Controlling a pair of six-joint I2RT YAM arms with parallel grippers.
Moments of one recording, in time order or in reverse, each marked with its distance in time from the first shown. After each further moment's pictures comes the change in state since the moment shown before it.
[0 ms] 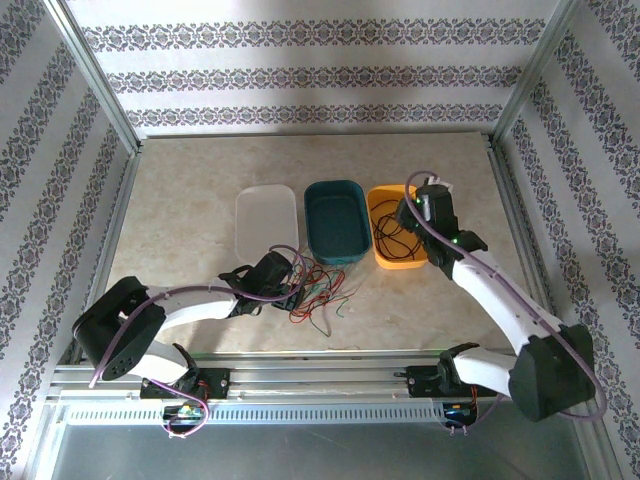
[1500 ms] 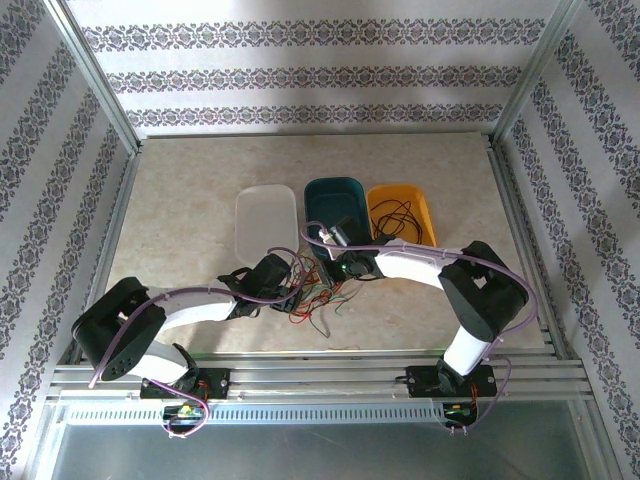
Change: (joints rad) left arm 0.000 0.001 -0.022 0.013 -0.009 0.000; right arm 0.375 0.535 0.089 0.005 -0.418 -0.231
